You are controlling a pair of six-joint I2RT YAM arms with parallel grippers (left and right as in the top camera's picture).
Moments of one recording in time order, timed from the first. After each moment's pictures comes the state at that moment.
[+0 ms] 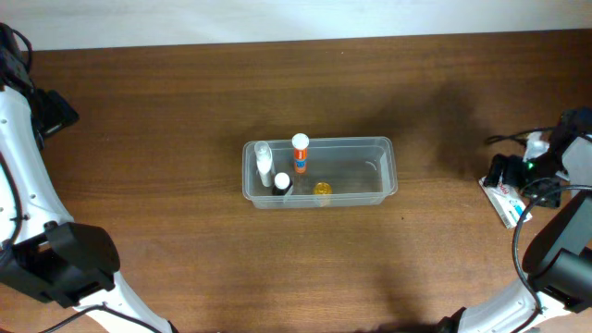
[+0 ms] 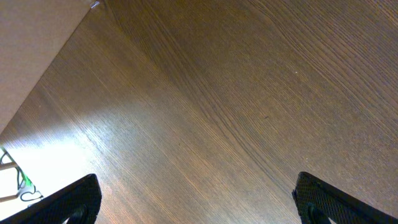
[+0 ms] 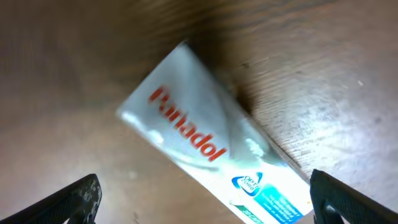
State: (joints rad) left arm 0.39 2.04 2.28 -1.52 -0.34 -0.32; right arm -0.58 1.92 1.39 -1.02 -0.09 -0.22
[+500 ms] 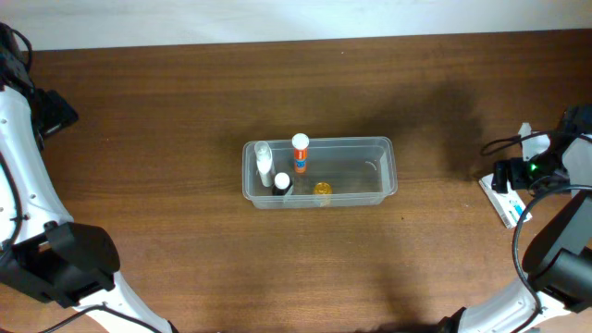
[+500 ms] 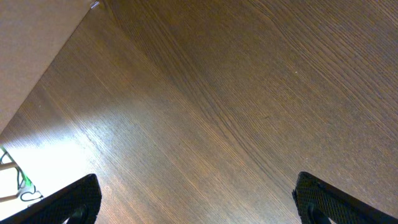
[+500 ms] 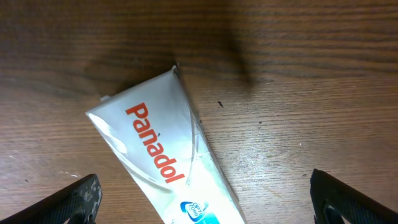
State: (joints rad) left arm 0.39 2.04 2.28 -1.52 -0.34 -0.32; right arm -0.58 1.92 1.39 -0.93 -0.01 -0.53
